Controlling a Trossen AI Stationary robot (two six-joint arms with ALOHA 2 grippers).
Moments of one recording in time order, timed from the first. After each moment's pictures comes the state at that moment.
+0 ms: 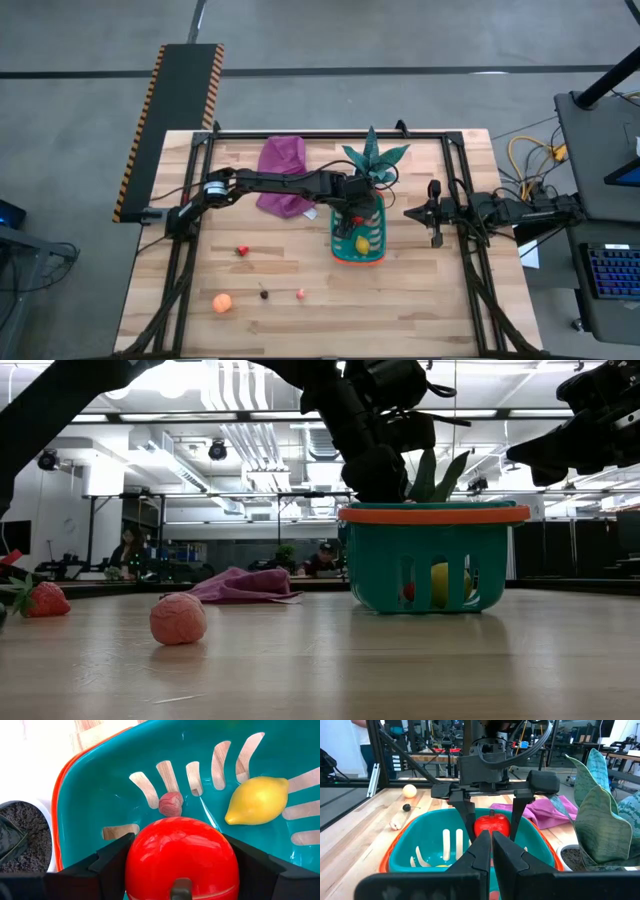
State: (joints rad) left arm 0.07 2.22 1.97 -0.77 -0.01 0.40; right arm 0.10 0.05 0.05 -0.07 0.16 -0.03
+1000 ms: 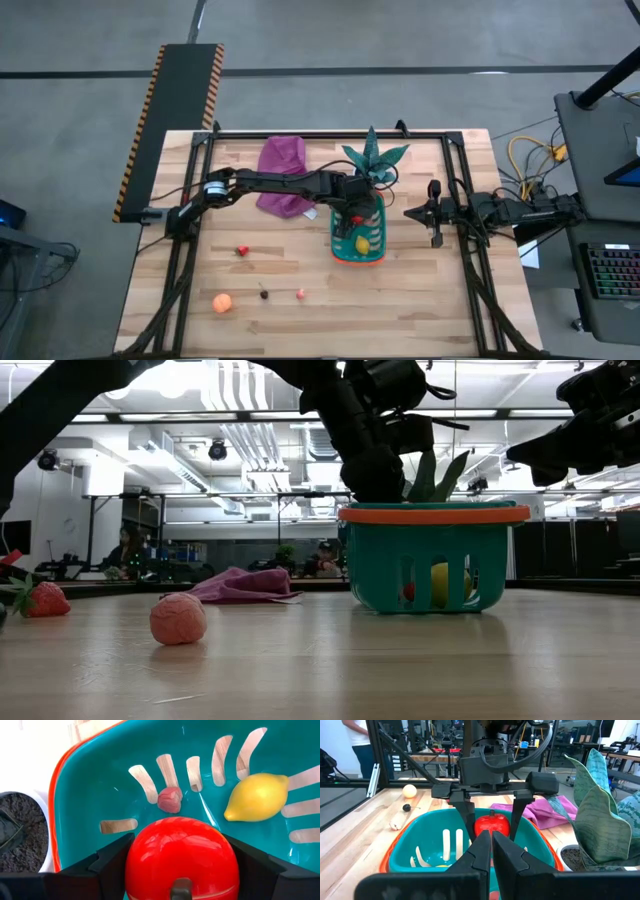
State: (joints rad) left arm 0.07 2.22 1.97 -0.79 -0.01 0.38; right arm 0.10 0.05 0.05 -0.07 0.16 -0.03
